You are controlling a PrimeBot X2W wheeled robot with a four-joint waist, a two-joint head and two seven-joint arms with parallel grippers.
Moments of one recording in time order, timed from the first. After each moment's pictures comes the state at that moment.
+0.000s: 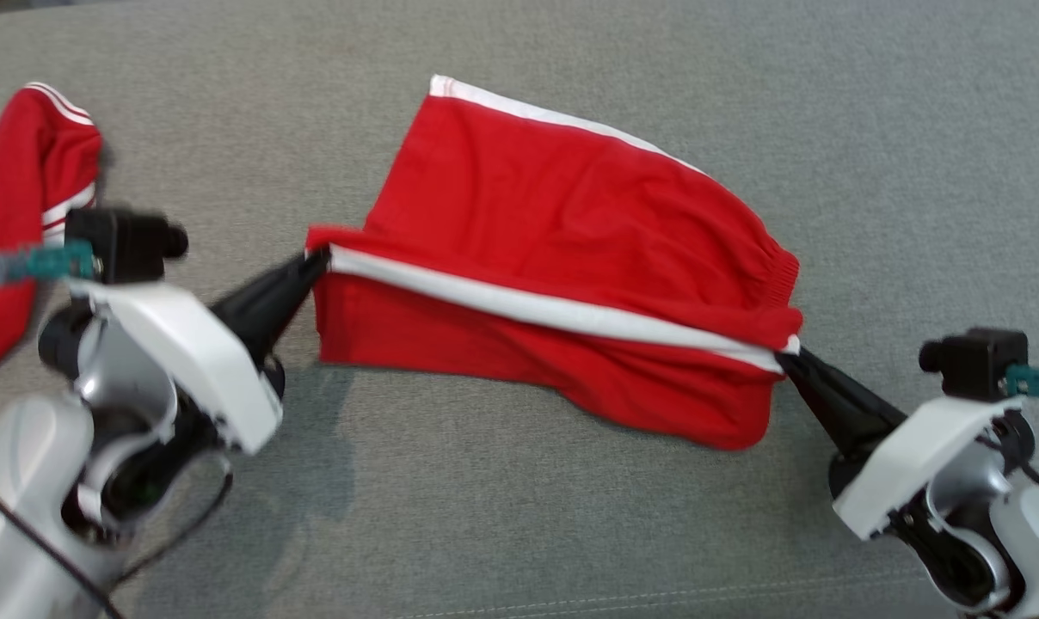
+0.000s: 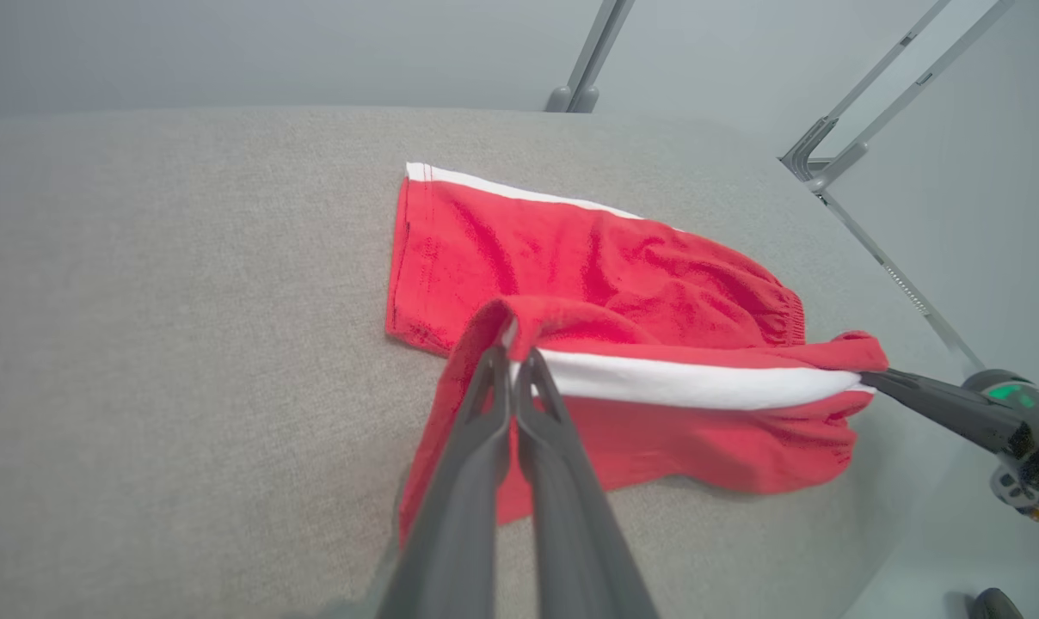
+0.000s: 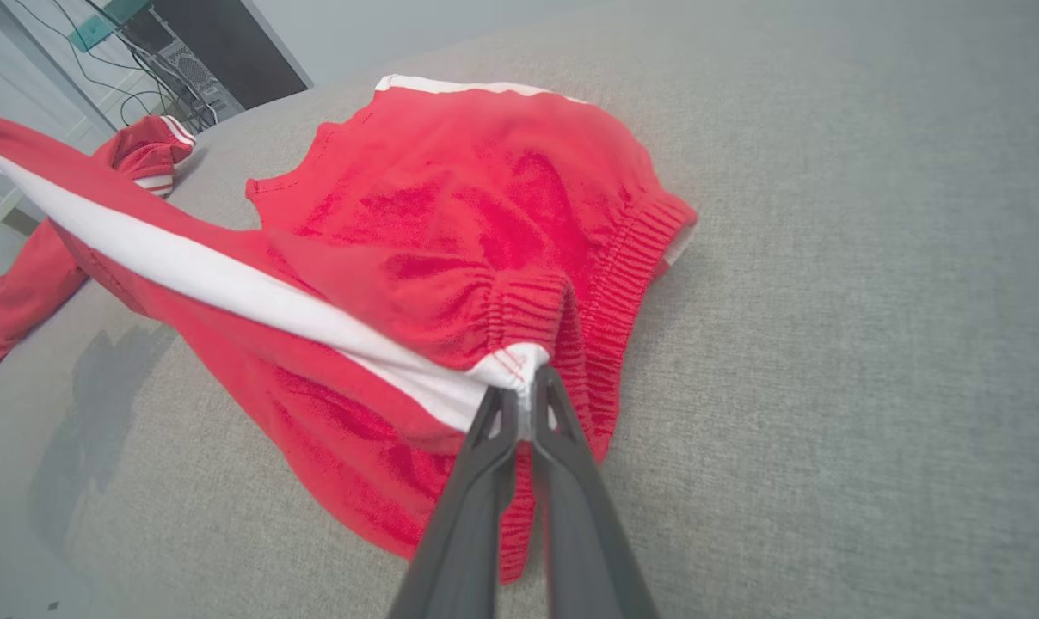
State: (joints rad) left arm -0.41 0.56 -0.42 -0.15 -0.96 0.07 0.41; right arm -0.24 -0.40 0.36 0.06 0.74 0.13 0.19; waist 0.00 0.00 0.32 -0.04
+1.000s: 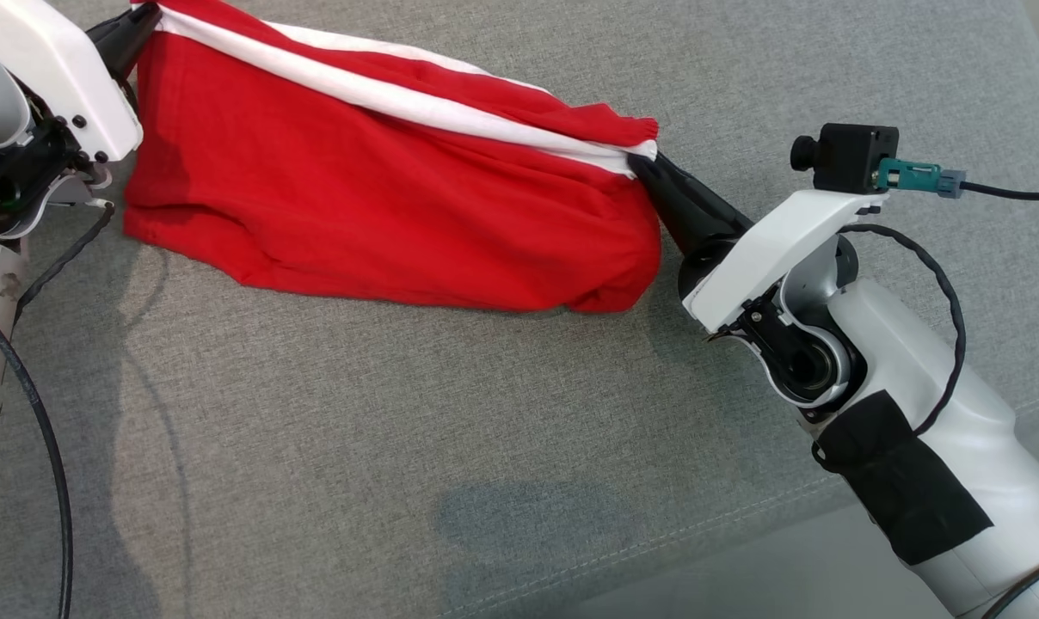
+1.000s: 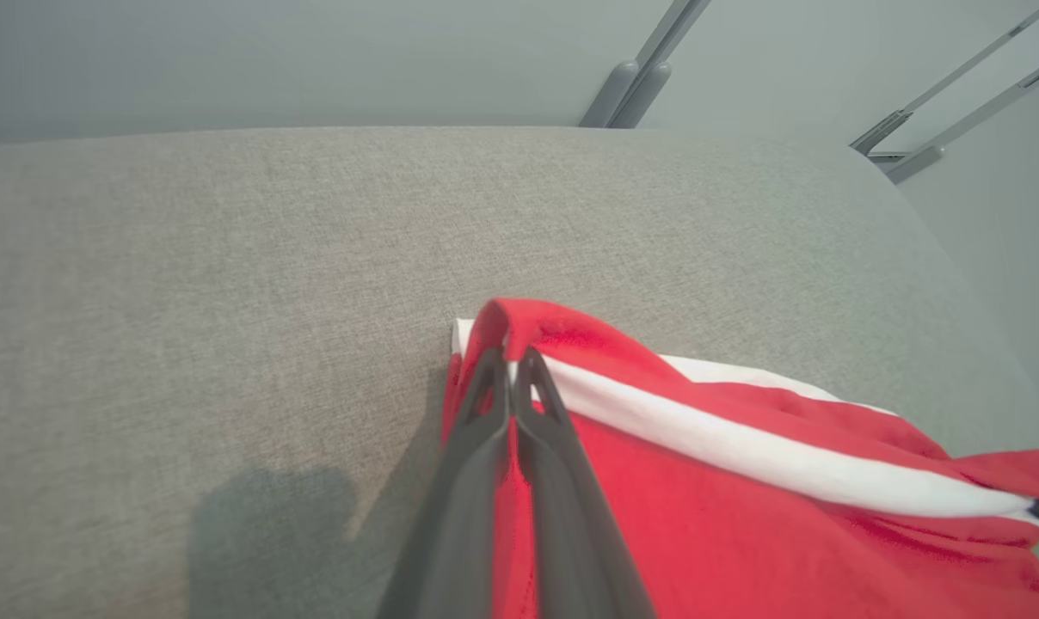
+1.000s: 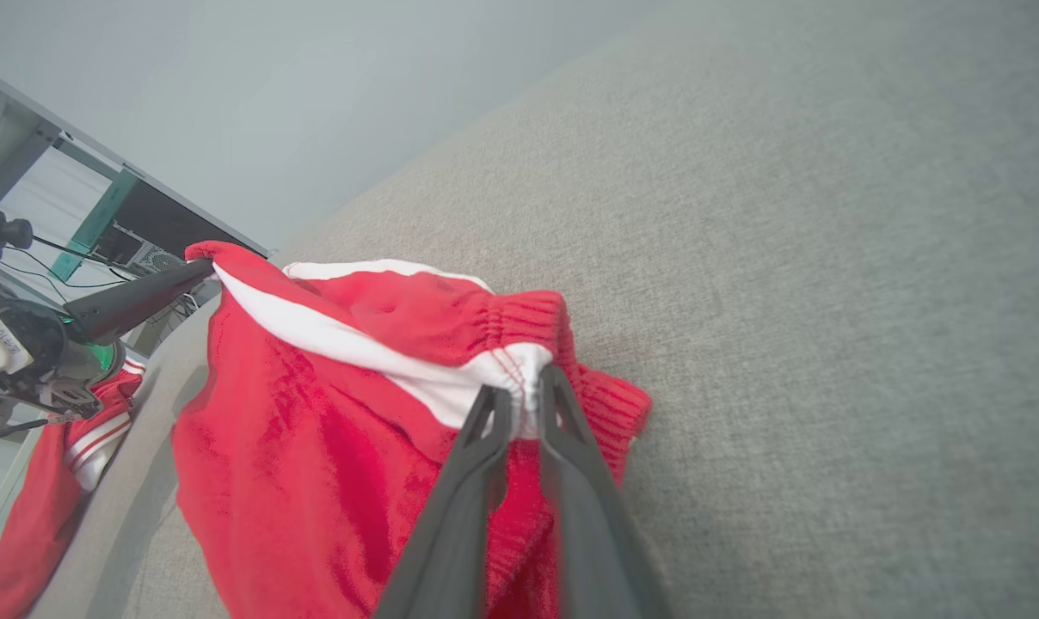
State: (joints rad) left arm -1.09 0.44 -0.47 0.71 -0.93 -0.11 0.44; right arm -0.83 -0.16 0.64 0.53 1.09 0.13 0.02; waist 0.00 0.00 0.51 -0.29
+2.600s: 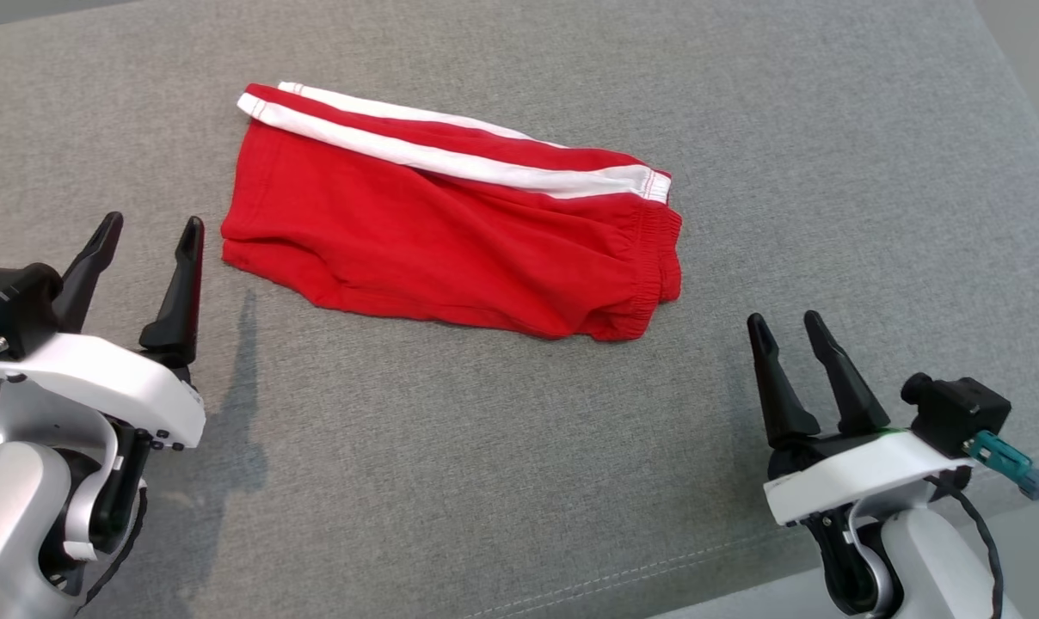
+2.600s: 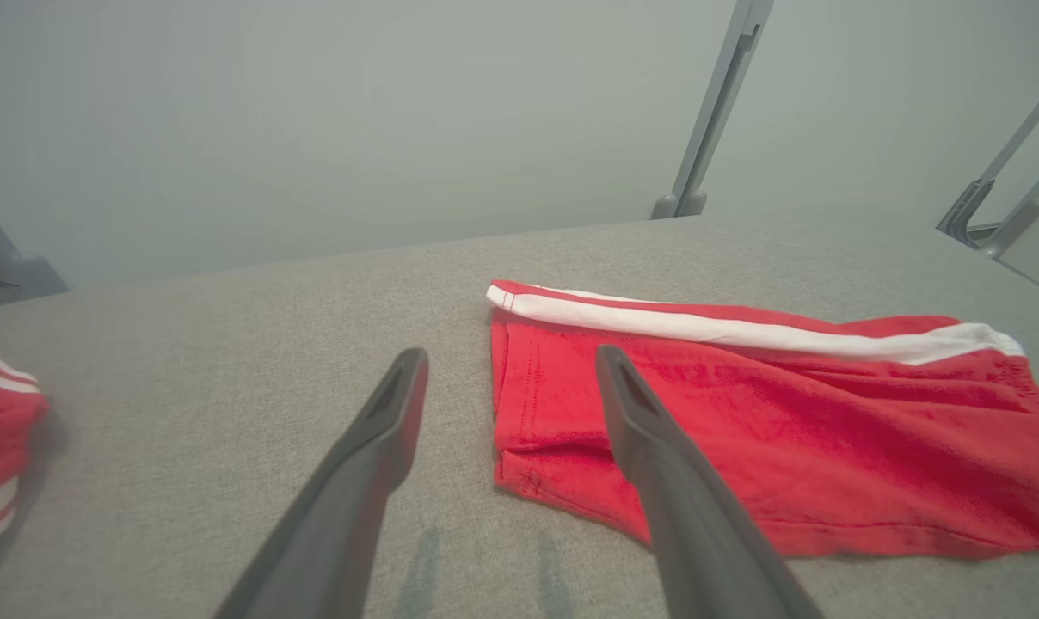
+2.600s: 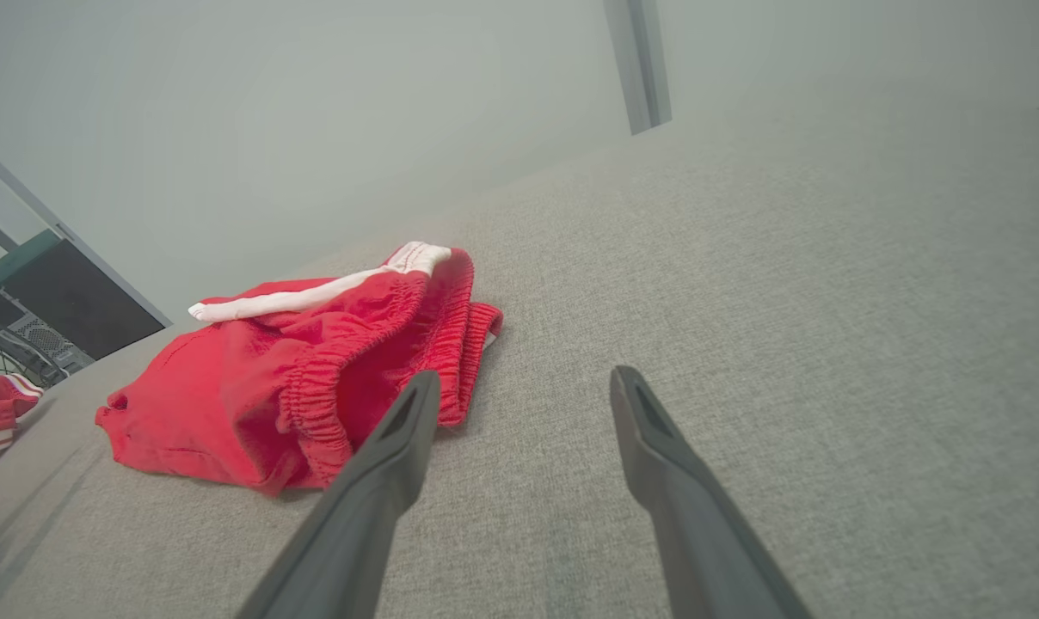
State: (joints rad) left arm -0.39 0.64 -0.46 -0.04 -0.78 0.32 -0.02; right arm -0.27 -0.09 0.25 0.29 0.55 0.13 -0.25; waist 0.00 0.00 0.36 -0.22
